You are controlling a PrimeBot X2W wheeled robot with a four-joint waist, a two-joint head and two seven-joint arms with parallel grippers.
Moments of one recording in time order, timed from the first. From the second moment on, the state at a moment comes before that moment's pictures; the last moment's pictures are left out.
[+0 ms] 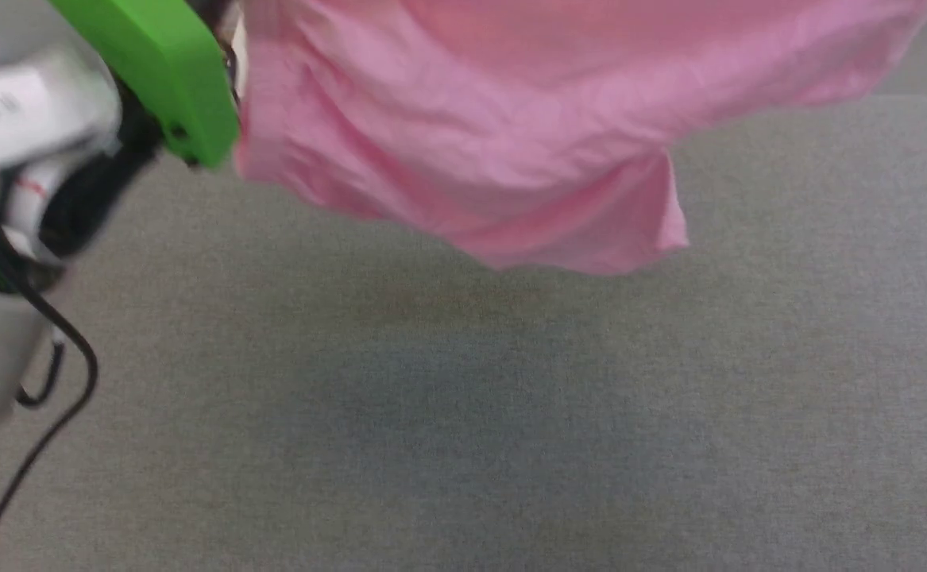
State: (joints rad) left arm -0.97 0.63 -0.49 -0.24 -0.79 0.16 0.60; right arm -0.75 -0.58 0.00 -0.21 0.70 0.13 0.68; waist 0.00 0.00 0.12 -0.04
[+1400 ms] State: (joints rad) left arm -1.33 0.40 -0.57 0.48 -0.67 0.00 0.29; right arm -1.40 -0.54 0.54 0.66 0.54 0.13 0.04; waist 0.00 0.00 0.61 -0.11
